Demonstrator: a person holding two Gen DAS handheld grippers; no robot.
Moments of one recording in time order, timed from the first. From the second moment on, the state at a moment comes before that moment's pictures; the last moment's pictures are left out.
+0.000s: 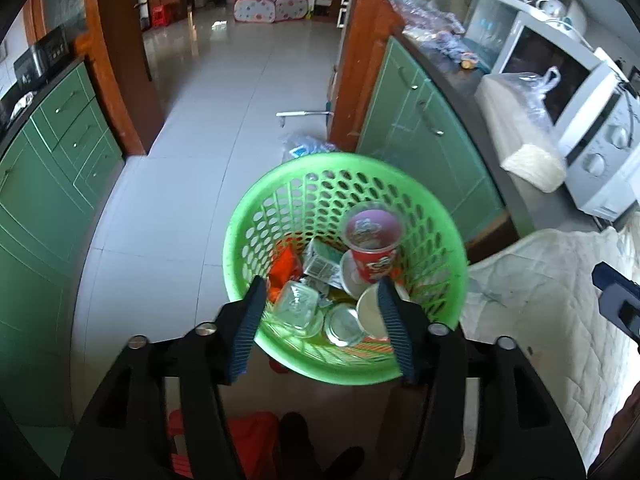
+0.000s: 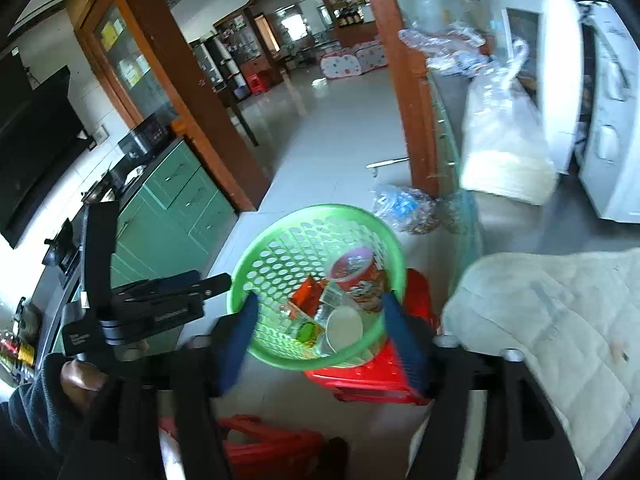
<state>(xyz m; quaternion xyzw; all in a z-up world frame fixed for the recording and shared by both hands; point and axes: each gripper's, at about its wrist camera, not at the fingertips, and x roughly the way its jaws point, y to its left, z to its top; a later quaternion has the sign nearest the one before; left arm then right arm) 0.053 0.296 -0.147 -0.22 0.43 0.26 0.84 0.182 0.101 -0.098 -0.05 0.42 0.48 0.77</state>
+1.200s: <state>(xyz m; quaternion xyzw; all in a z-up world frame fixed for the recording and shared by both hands) 0.070 0.058 -0.037 -0.03 0.33 0.12 0.93 0.143 -0.167 -0.050 -0.02 0.36 0.23 0.90</state>
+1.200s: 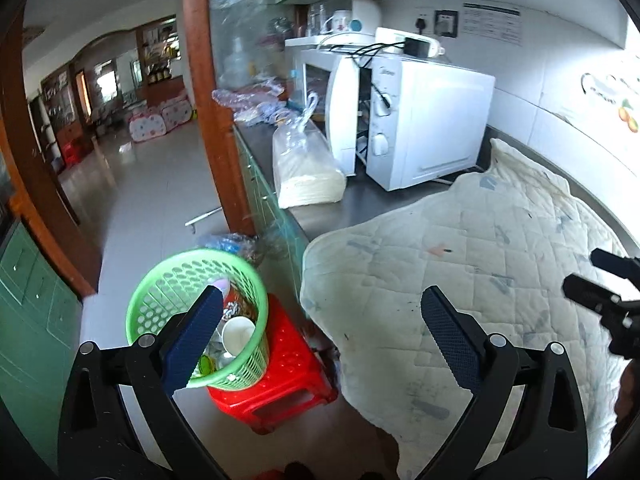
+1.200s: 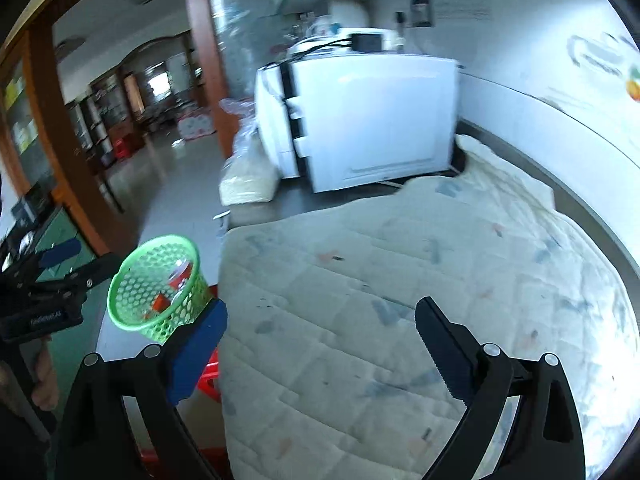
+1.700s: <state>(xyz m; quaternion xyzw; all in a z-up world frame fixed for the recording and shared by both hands) 0.058 0.023 -0.006 -0.02 0.30 0.08 0.95 0.118 -0.210 -0.013 -0.01 0.31 0.17 0.93</state>
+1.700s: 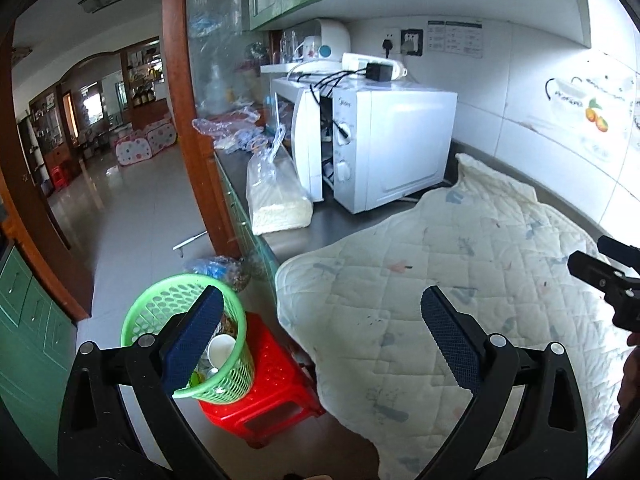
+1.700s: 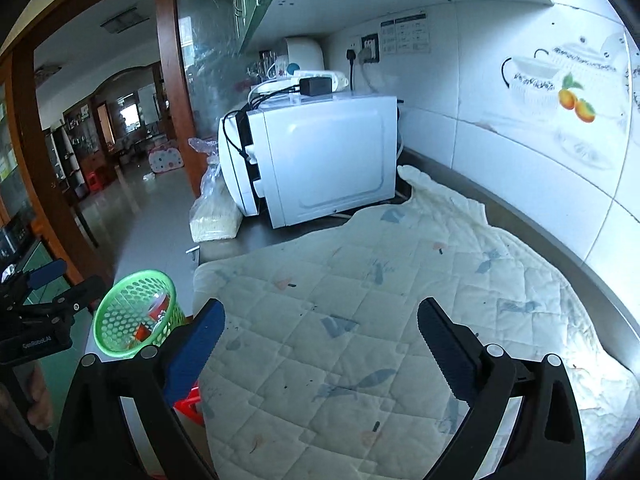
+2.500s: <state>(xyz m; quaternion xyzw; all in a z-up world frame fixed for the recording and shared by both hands) 0.048 0.013 0.013 -0.02 0.28 0.07 0.96 0.103 -0.223 0.002 -0.01 0.29 0.16 0.94</state>
